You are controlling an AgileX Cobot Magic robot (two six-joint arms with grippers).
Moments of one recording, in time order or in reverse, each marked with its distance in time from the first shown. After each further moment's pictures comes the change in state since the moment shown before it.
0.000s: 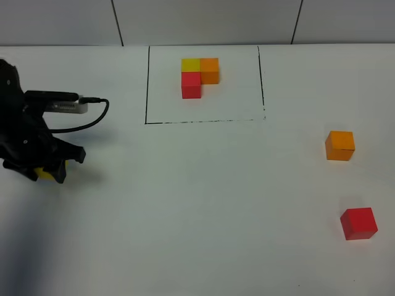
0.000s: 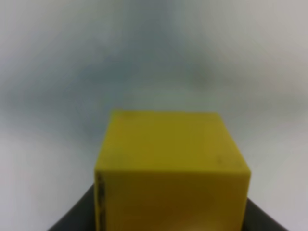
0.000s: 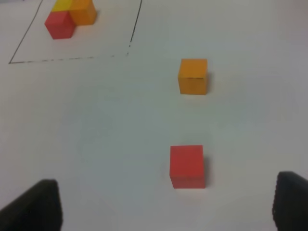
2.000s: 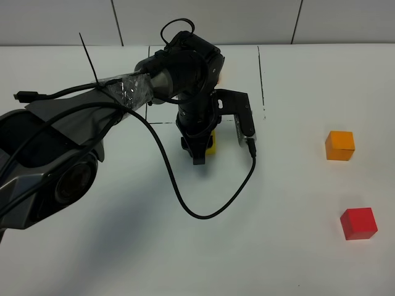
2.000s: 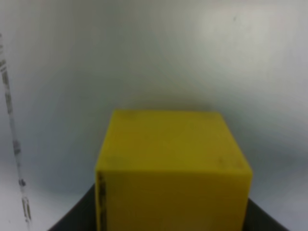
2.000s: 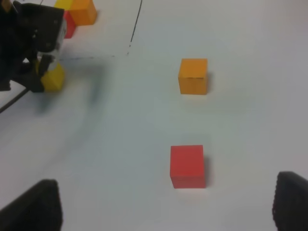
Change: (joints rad) left arm -0.525 0.604 -0.939 0.065 0.292 0.801; right arm 0.000 0.000 0.000 0.000 0.000 0.001
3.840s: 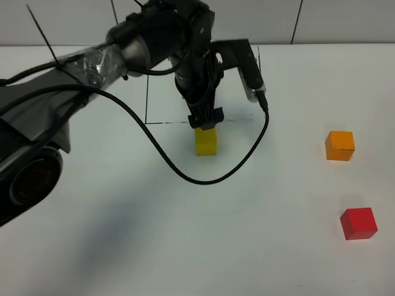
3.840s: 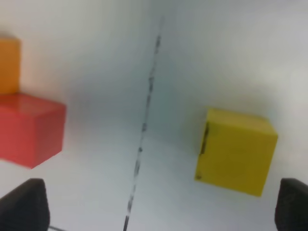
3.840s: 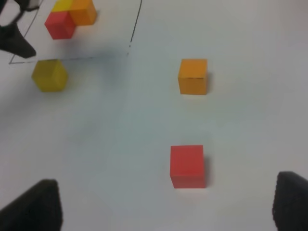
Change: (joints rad) left arm 0.016 -0.178 -0.009 0.010 -0.067 -0.154; right arm 0.000 0.000 0.000 0.000 0.000 0.000
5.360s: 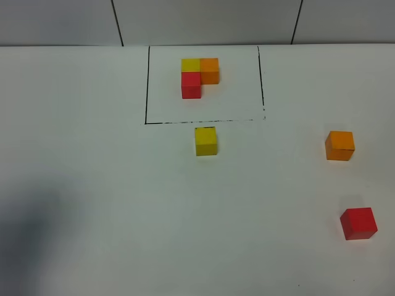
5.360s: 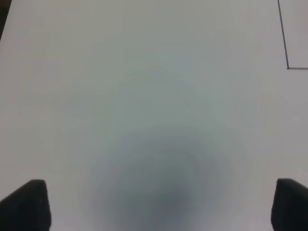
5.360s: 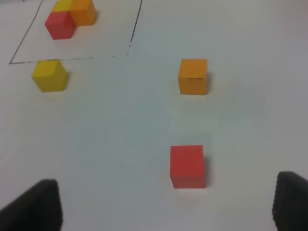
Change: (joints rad) left arm 0.670 -1.497 1.129 -0.090 -0.068 -0.666; right arm 0.000 0.000 0.000 0.000 0.000 -0.001
